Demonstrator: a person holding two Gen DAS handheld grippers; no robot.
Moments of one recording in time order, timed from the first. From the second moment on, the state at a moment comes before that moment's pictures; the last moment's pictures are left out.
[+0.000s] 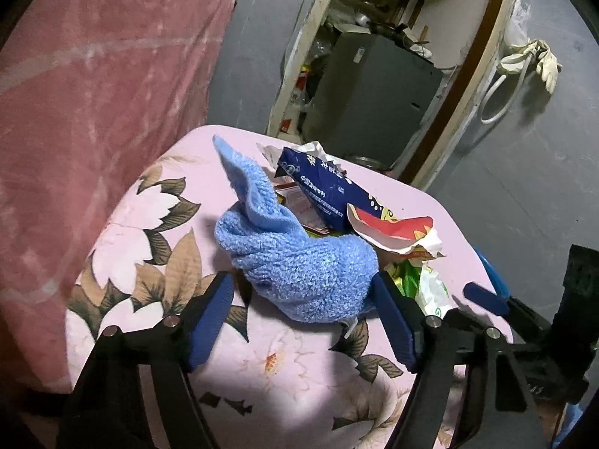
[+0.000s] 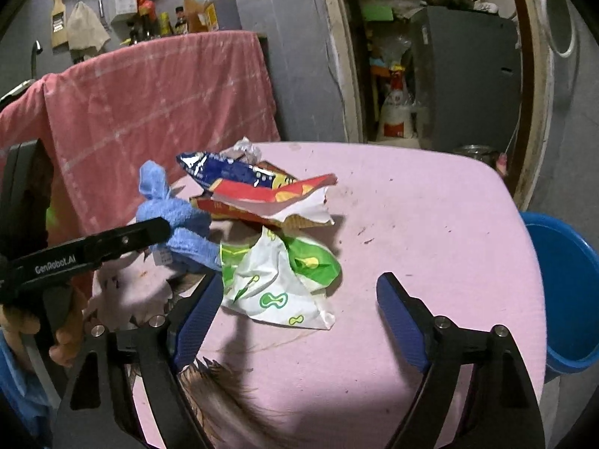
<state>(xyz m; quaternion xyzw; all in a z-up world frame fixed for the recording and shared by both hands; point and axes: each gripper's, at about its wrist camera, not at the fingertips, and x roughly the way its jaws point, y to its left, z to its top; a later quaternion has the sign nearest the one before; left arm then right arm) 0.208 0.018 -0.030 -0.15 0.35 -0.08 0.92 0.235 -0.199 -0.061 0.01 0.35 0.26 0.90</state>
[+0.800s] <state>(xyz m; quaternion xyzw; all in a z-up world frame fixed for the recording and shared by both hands) 0.199 0.006 -0.031 -0.14 0.35 -0.09 0.92 0.231 -0.200 -0.072 0.03 0.36 0.29 0.89</state>
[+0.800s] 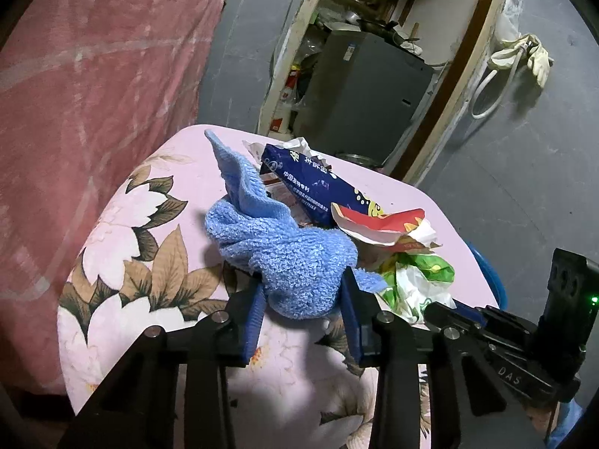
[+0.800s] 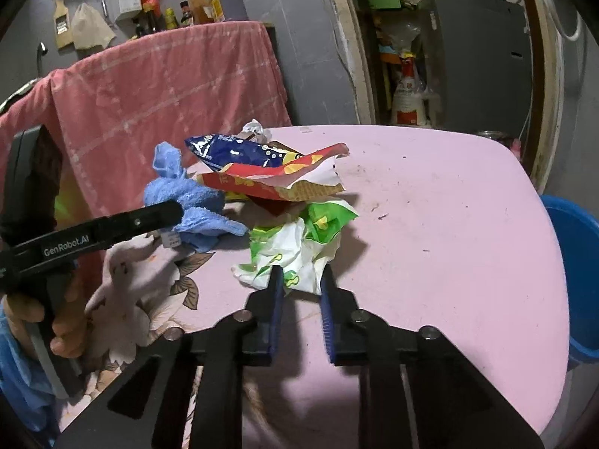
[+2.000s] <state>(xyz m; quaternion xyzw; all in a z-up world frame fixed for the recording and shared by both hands) 0.124 -0.051 -0.010 -0.09 0.27 -0.12 0.95 0.129 -0.244 -0.018 -0.02 0.20 0.24 0.95</state>
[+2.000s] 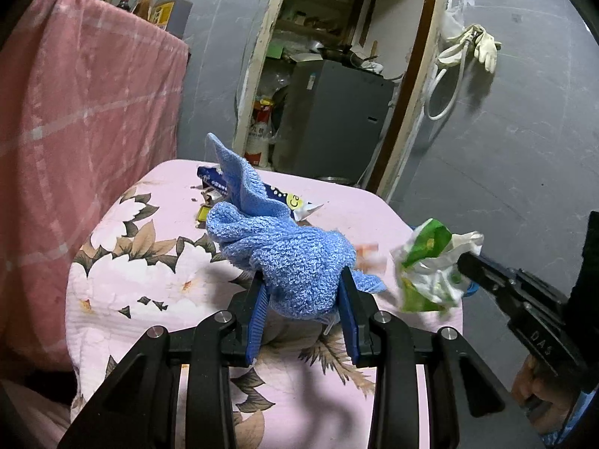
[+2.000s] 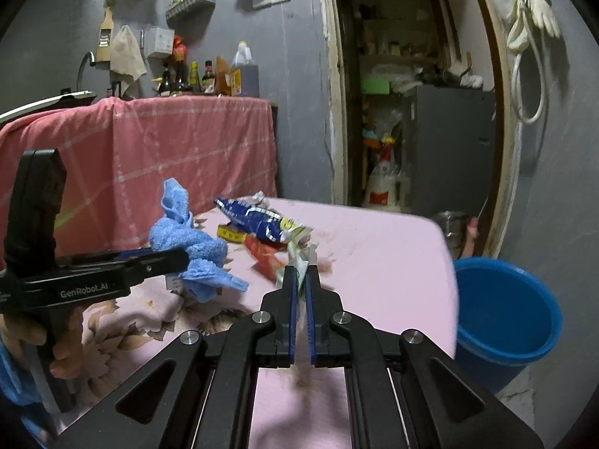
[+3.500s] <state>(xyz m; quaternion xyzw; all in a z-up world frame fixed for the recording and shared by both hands) 0.273 -0.279 0.028 -0.03 0.17 -0.24 0.96 0.193 -0.423 0.035 -0.01 0.03 -0.02 1.00</state>
